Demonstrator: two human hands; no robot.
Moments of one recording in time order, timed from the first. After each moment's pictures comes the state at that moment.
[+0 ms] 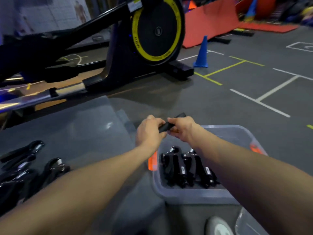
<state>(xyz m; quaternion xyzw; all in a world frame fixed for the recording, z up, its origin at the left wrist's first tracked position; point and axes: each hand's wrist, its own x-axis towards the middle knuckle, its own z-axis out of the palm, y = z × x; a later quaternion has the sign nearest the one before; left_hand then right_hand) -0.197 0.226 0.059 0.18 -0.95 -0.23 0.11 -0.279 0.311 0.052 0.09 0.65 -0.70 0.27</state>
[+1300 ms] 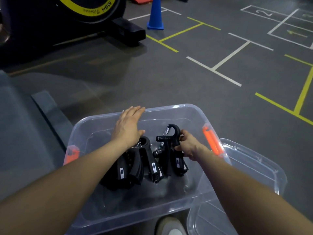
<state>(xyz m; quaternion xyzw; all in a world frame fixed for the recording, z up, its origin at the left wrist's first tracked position) -0.342 0.319 -0.079 0.02 -0.98 -0.21 0.00 -0.367 0.525 -0.132 0.13 0.76 -0.56 0.30</state>
